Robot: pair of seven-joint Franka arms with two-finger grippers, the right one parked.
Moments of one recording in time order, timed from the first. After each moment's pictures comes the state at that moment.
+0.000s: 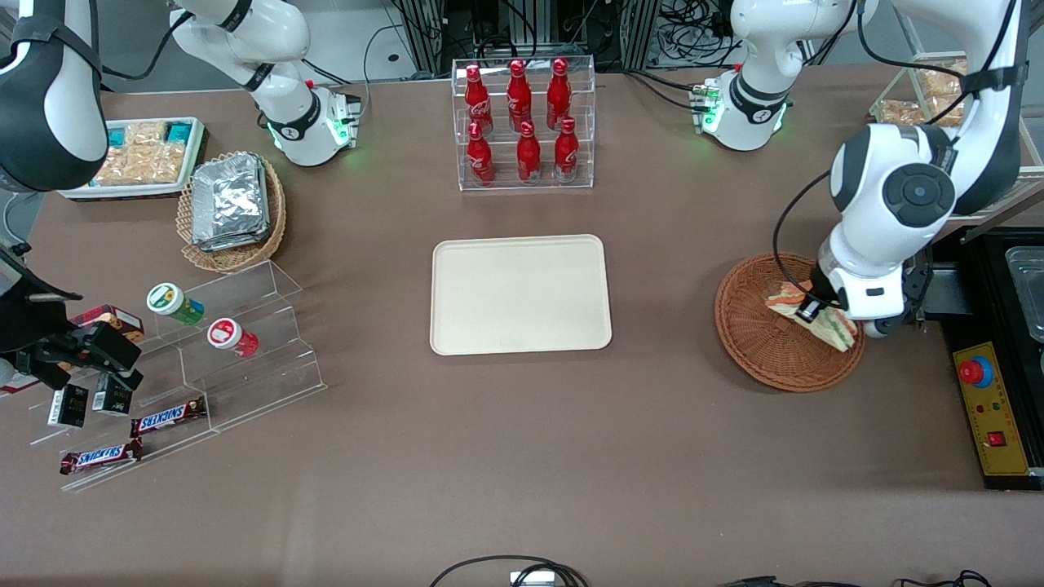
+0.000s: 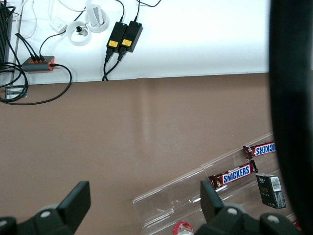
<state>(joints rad) 0.05 0.06 -0.24 -2.07 0.17 2.12 -1.05</state>
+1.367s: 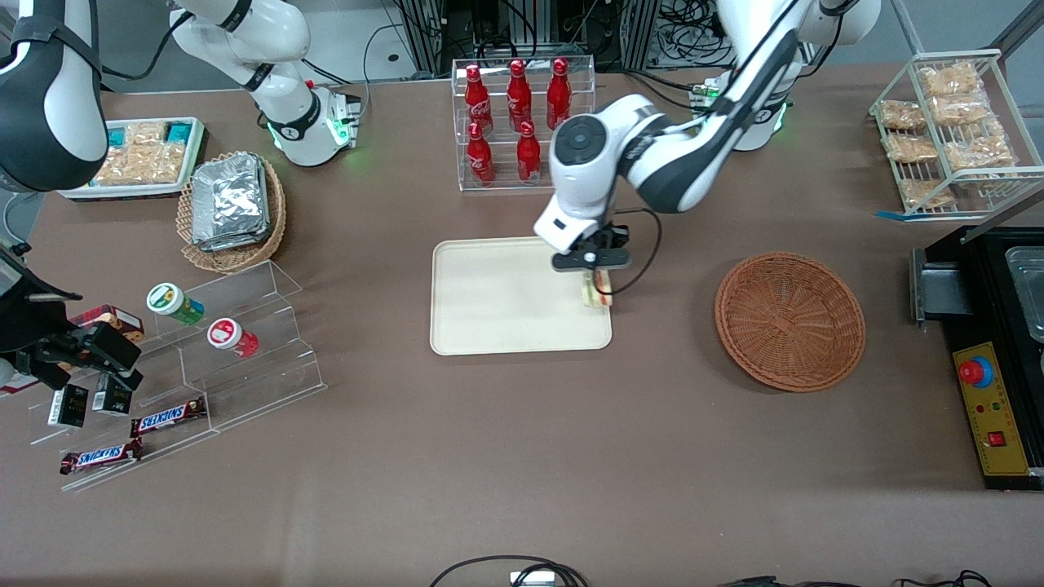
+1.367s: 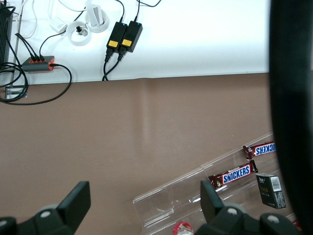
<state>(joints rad) -0.30 0.34 -0.56 -1.95 0.28 2.11 -0.96</state>
